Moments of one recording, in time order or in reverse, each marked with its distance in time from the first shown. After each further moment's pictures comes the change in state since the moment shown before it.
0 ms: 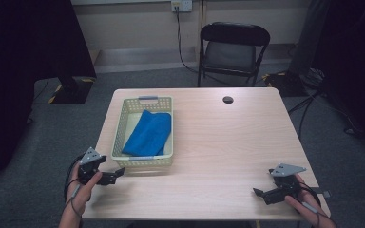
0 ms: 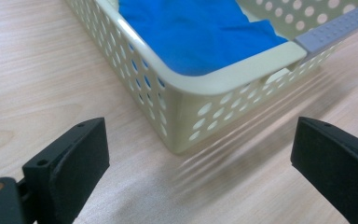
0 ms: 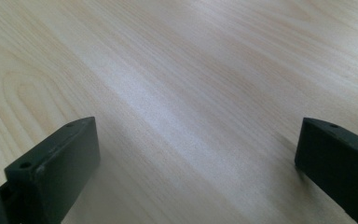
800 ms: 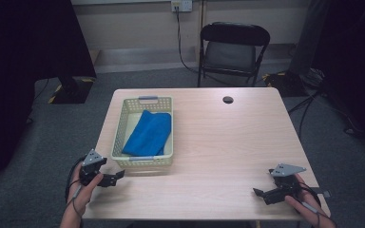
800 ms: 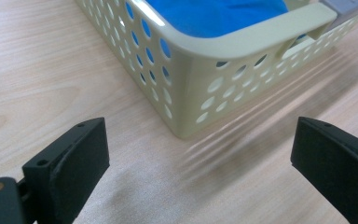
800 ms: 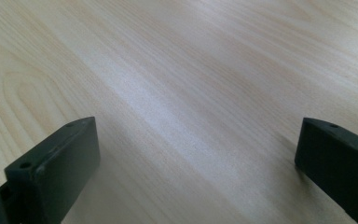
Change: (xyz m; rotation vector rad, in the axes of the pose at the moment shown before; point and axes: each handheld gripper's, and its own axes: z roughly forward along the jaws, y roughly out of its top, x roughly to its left) left arm 0.003 -0.009 0.007 0.038 0.006 0.009; right arm 0.000 0.000 0.000 0.000 0.000 0.000
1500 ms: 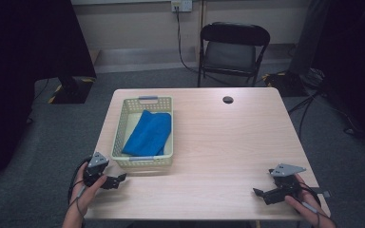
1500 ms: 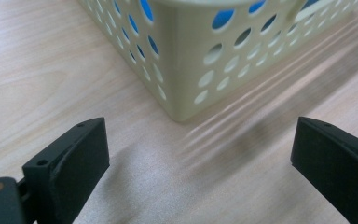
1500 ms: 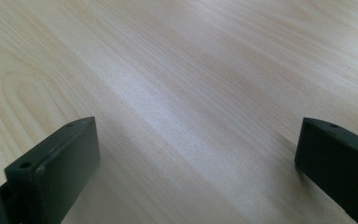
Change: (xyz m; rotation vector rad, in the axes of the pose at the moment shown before) left arm -0.004 -0.005 0.011 0.076 0.013 0.053; right arm 0.000 0.000 0.000 0.000 0.000 0.000
